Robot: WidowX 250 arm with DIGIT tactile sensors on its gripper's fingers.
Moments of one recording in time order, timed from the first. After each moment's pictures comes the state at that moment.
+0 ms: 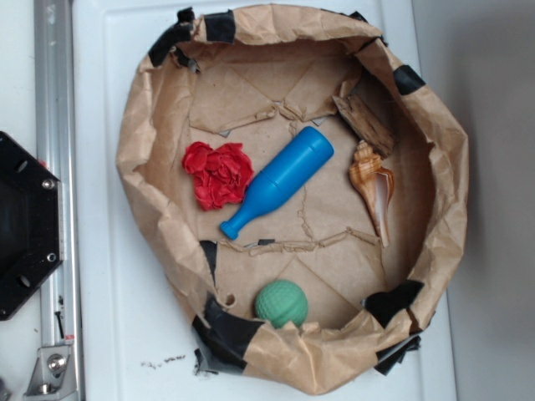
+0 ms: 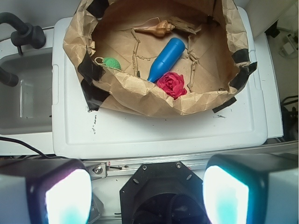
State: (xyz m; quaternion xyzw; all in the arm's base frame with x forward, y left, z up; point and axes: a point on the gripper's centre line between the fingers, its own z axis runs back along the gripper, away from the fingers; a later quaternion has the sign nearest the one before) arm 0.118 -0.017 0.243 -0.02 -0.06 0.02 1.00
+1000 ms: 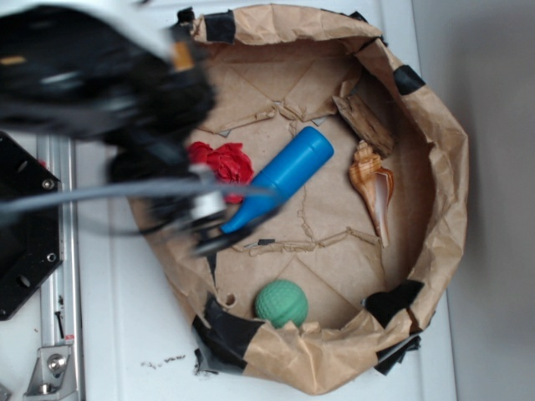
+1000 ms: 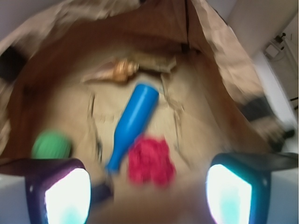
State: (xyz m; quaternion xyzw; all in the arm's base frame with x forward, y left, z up) arm 0.227 0.035 0.126 -0.01 -0.12 0.15 0.98
